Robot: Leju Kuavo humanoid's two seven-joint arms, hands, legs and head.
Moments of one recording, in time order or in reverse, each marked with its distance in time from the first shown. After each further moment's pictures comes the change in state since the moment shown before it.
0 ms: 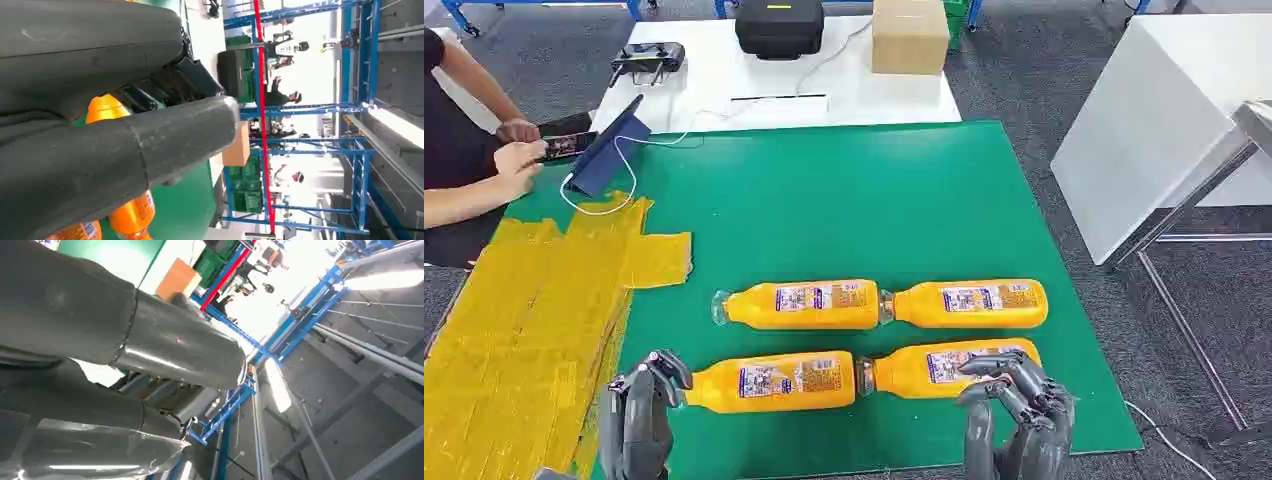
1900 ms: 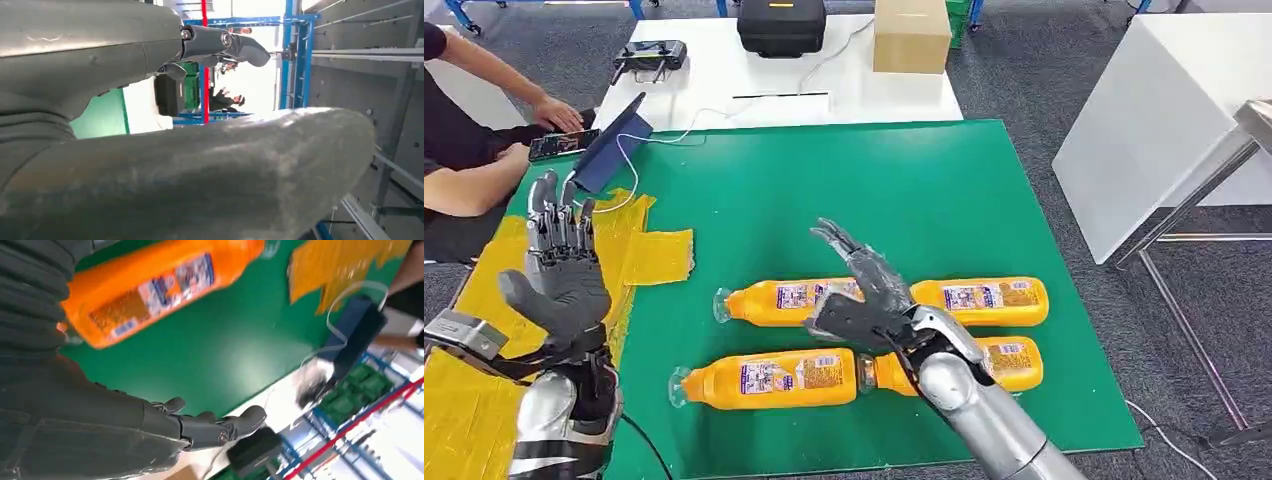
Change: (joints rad) left arm -0.520 0.019 0.380 0.298 0.219 -0.340 -0.014; right arm -0.761 -0.082 0.198 0.653 -0.431 0.777 0.399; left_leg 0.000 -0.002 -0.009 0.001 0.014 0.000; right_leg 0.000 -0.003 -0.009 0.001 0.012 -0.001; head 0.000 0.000
